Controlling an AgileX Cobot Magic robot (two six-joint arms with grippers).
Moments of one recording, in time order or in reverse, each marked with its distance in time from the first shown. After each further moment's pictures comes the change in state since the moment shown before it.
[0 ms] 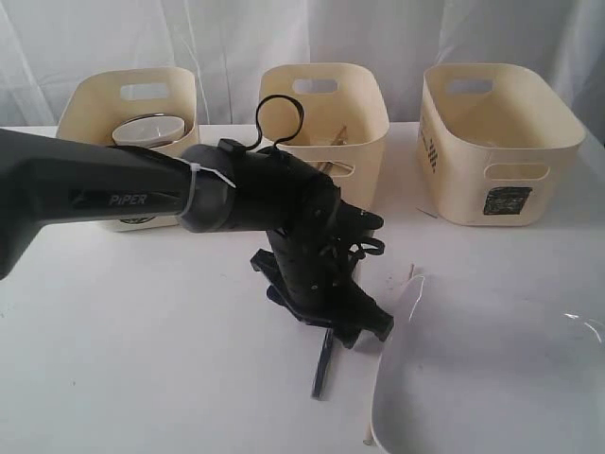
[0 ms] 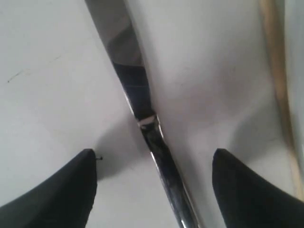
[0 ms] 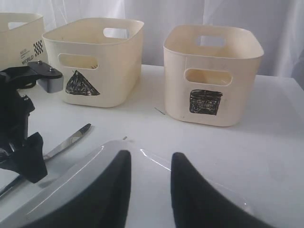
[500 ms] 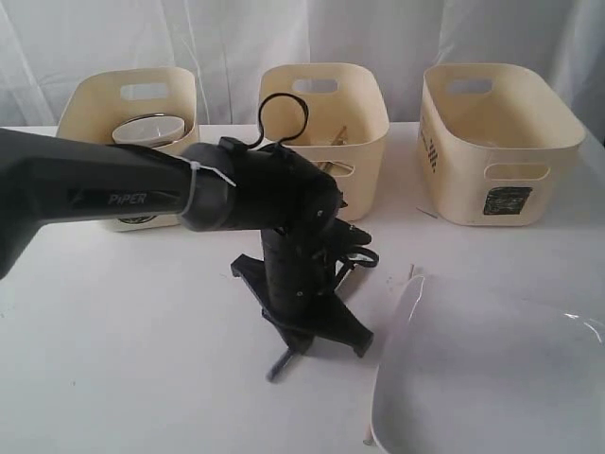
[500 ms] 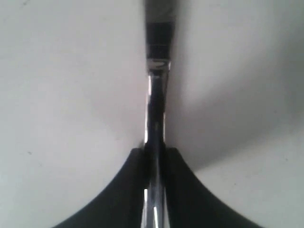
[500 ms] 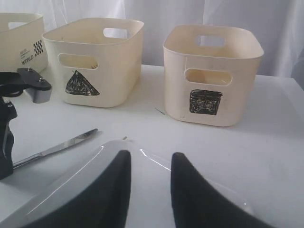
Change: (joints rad) left arm -0.002 0.000 -0.004 0.070 0.176 -0.030; right arm 0.000 0.000 0.000 0.000 0.000 0.000
